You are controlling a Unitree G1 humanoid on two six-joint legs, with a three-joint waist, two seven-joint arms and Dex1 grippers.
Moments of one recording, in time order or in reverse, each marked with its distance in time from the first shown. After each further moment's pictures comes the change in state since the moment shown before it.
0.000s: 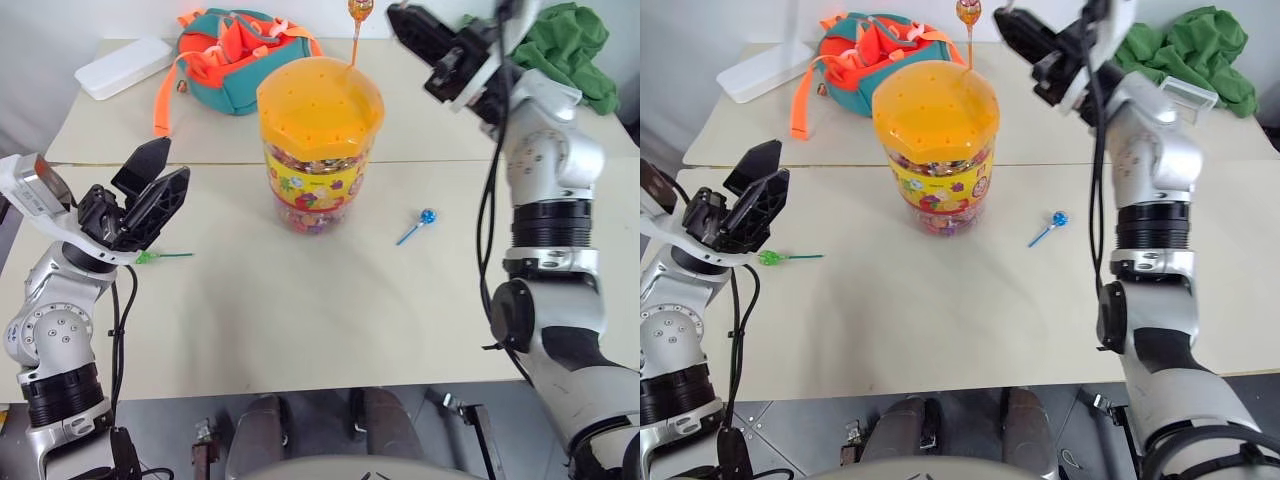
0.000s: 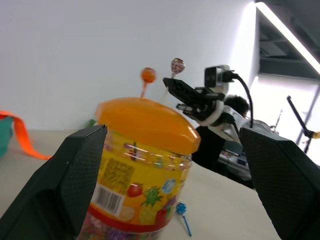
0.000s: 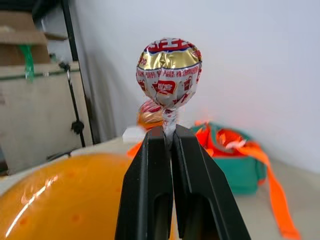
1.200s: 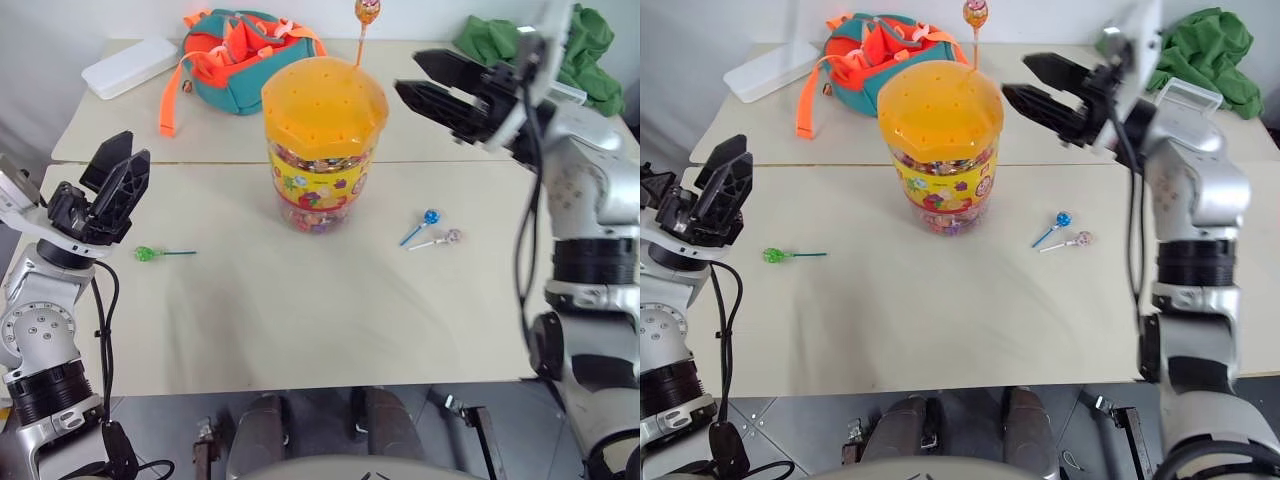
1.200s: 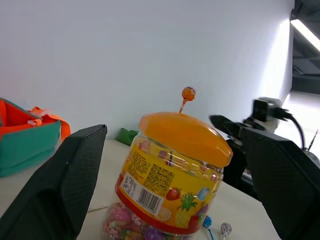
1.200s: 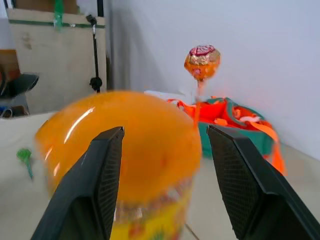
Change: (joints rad) left arm -0.008 0.002 0.101 0.103 -0.033 0.030 0.064; right arm 0.064 -0.023 0.137 -0.108 -0.034 0.049 0.032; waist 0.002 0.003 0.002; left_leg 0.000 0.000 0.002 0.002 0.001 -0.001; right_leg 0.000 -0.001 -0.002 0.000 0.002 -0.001
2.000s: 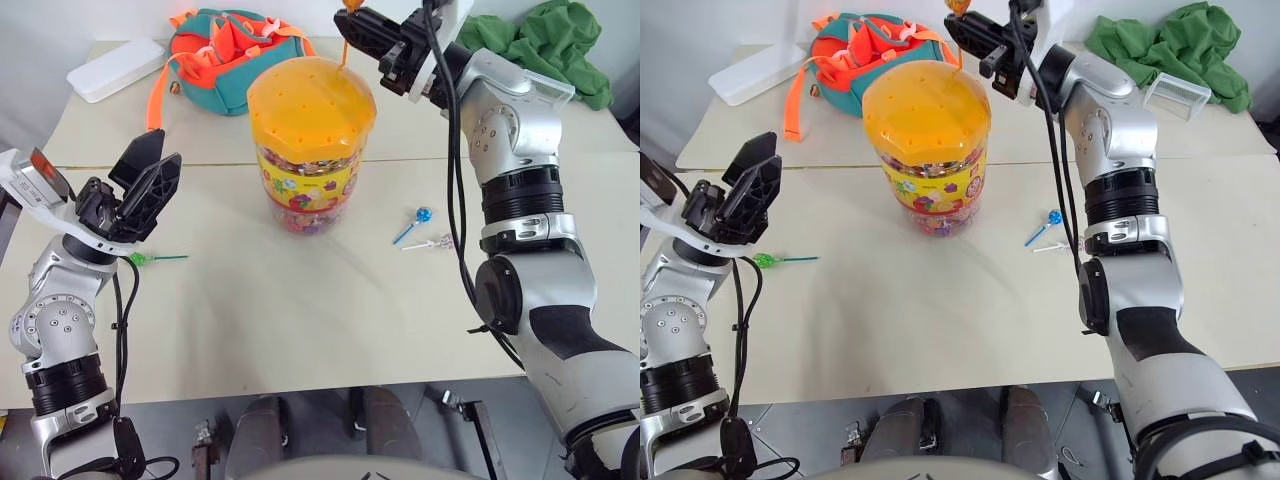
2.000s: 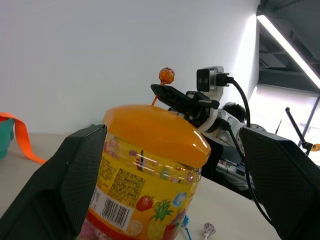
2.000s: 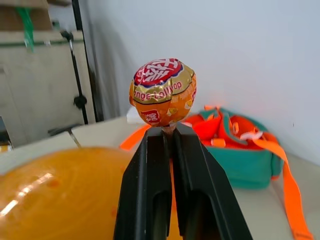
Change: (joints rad) left arm -0.056 -0.027 -0.084 -0.031 0.021 -0.038 -0.037; right arm -0.237 0.150 -0.072 0.349 -0.073 -0.160 0.006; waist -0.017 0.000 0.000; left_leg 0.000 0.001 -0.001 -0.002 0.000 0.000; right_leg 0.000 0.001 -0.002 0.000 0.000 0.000
